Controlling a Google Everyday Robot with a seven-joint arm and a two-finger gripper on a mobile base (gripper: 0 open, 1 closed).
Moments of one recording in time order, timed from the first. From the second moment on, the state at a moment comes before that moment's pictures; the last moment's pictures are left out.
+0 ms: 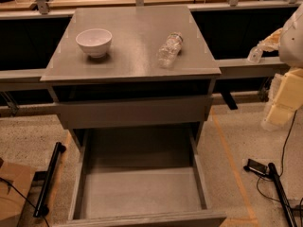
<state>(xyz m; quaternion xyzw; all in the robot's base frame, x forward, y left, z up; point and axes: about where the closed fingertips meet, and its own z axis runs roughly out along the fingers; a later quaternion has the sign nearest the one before) 0.438 -0.217 0.976 -0.60 0.78 -0.03 0.16</state>
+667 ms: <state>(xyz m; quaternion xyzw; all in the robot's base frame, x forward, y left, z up) 0.458 -0.214 0.976 -0.60 0.78 -0.04 0.19</state>
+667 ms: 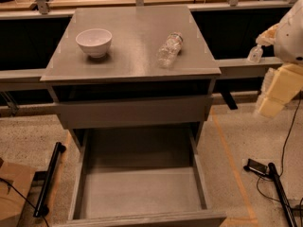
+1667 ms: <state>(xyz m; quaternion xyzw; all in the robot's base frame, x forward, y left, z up) 0.508 -0.207 0.963 -0.58 0.78 -0.02 0.24</state>
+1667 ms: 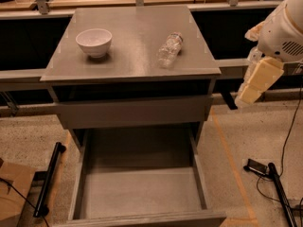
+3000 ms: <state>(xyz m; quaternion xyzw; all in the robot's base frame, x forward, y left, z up) 0.706 -0.169 0.936 -0.41 0.82 0.01 0.40</state>
